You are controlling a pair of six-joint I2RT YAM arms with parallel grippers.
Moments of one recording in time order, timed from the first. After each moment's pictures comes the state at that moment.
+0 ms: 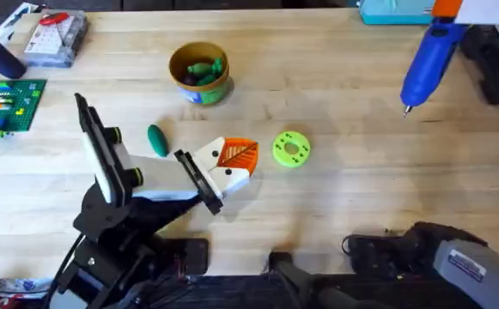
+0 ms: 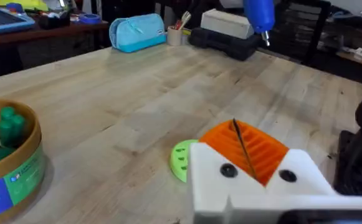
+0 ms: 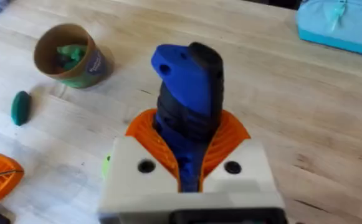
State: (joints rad) left arm -0.50 0.00 0.01 -0.05 0.47 -0.11; right arm -0.25 1.06 1.27 -0.90 -0.60 -0.24
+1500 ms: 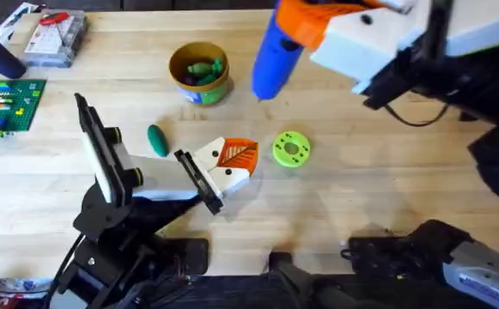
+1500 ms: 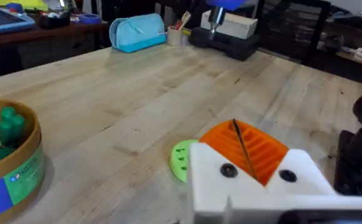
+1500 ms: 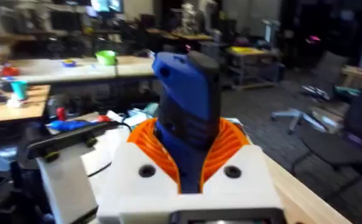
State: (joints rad) left arm -0.50 0.00 0.01 -0.05 0.47 -0.11; right arm 0.52 0.88 0.70 0.44 -0.62 0.10
